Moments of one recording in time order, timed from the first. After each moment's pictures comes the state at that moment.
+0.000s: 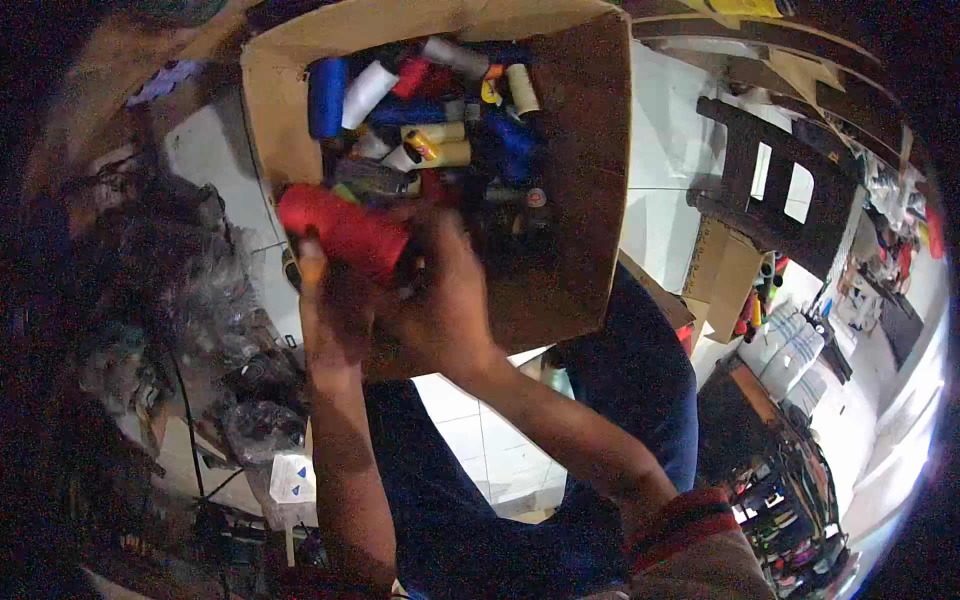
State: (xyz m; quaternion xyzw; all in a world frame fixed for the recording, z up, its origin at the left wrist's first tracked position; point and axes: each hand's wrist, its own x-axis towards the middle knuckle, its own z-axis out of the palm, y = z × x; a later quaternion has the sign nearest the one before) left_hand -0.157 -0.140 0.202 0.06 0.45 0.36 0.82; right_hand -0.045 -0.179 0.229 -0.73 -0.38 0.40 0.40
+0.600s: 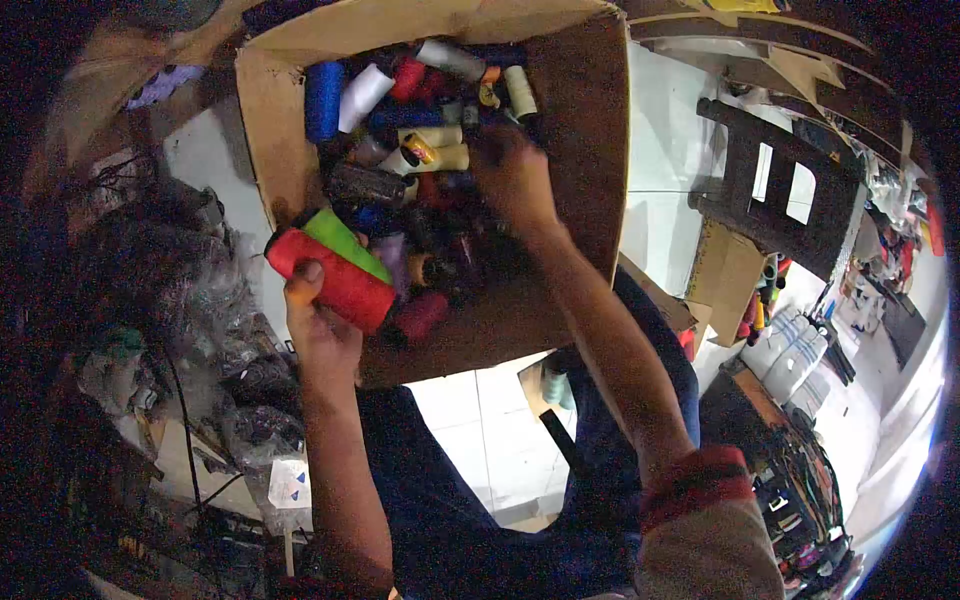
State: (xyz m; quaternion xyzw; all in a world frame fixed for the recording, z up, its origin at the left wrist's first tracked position) left_hand -0.166 -0.151 0.204 0.04 0.51 0.38 0.77; right_hand 0.064 -0.153 0.143 -0.83 -0.38 0.38 0.14
